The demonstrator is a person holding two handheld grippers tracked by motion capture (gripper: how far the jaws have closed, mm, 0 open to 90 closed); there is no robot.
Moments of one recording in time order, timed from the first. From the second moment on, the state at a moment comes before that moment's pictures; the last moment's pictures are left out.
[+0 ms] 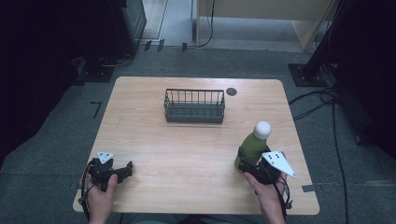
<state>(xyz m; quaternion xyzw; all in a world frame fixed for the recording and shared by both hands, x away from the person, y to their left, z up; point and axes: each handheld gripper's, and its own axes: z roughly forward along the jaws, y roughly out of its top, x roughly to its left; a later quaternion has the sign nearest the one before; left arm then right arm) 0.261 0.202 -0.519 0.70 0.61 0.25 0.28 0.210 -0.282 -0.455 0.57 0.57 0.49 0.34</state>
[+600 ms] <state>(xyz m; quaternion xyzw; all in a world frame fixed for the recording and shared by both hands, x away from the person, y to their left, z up) 0.261 0.202 -0.519 0.70 0.61 0.25 0.28 0.213 -0.280 -0.456 0.55 0.58 0.48 0.35</state>
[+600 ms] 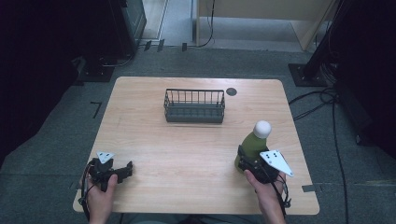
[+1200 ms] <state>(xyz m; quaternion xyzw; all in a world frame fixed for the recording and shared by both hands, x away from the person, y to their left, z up) 0.262 0.202 -0.519 0.70 0.61 0.25 0.28 0.227 -0.253 -0.435 0.52 0.61 0.50 0.34</state>
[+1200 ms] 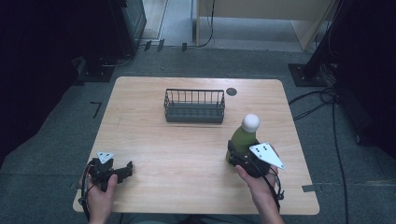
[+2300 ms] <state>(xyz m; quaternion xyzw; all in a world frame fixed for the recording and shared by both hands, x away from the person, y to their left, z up) 0.261 0.202 -0.519 0.70 0.61 0.25 0.28 0.315 -0.201 -0.396 0.50 0.62 0.50 0.36</state>
